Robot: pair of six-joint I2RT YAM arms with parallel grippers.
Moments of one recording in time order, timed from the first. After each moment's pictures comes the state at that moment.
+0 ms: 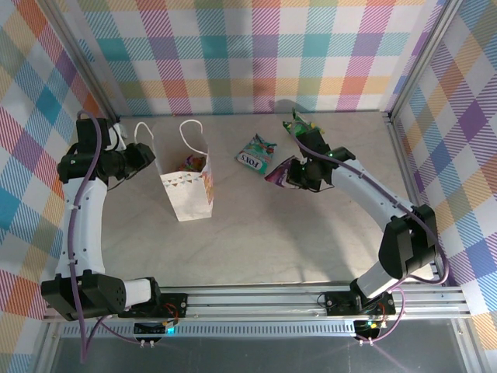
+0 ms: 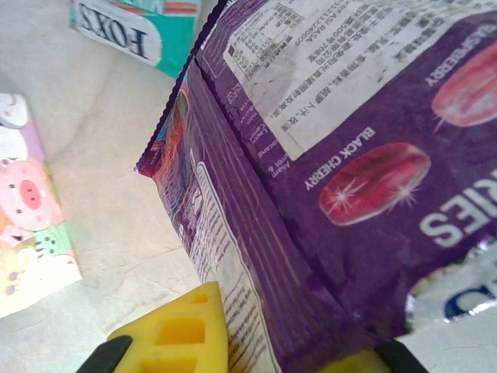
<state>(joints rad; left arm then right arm) 0.15 1.27 1.46 -1.05 0.34 -0.44 0.48 1.56 1.32 -0.81 -0.10 0.70</state>
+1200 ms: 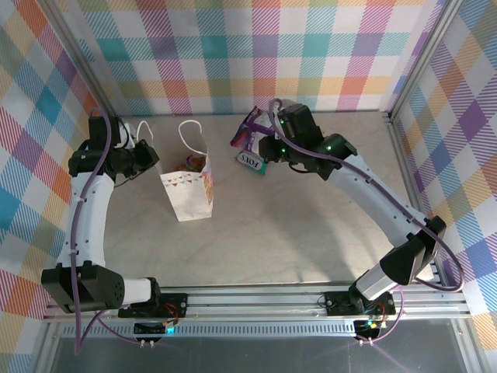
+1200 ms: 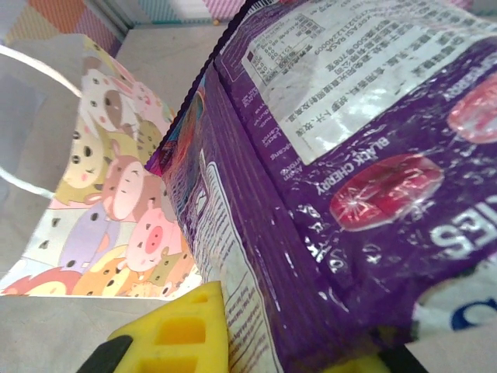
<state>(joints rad) 0.09 1.31 1.43 -0.99 0.31 -0.47 0.70 1.55 1.68 -0.78 -0.01 0.43</state>
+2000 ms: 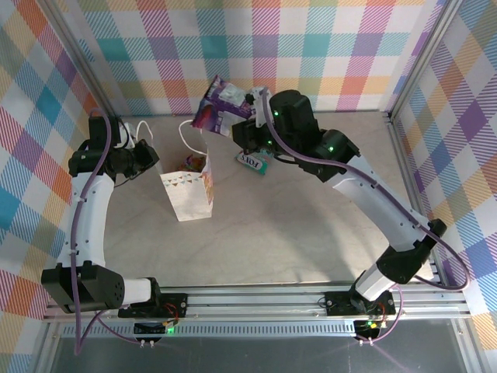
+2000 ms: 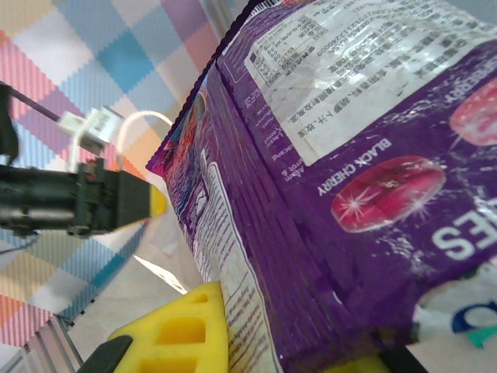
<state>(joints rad) 0.09 1.31 1.43 -0.99 0.31 -0.48 0.84 1.59 1.94 -0.71 -0.05 0.34</state>
